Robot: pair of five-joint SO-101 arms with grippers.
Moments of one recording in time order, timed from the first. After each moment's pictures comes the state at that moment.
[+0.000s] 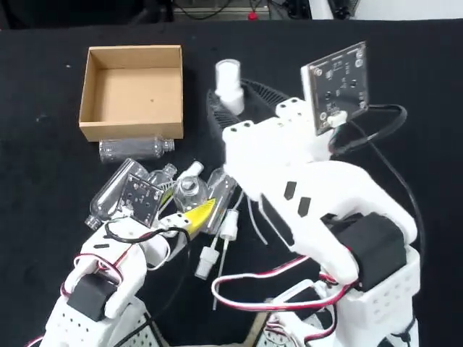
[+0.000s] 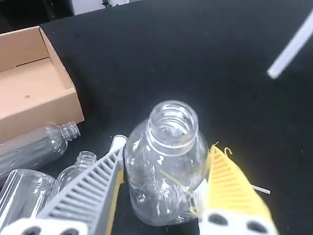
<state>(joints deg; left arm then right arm) 22.2 -100.2 80.5 50.6 -1.0 -30.3 -43.1 -1.4 69.0 -6.2</state>
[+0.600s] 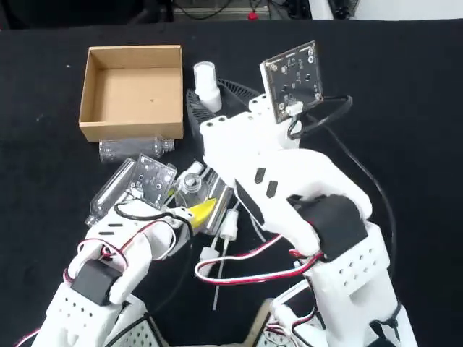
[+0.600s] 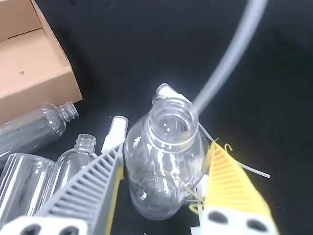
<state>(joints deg) 22.2 -86.3 73.4 50.6 -1.0 -31.4 -43.2 13.1 54.9 -6.2</state>
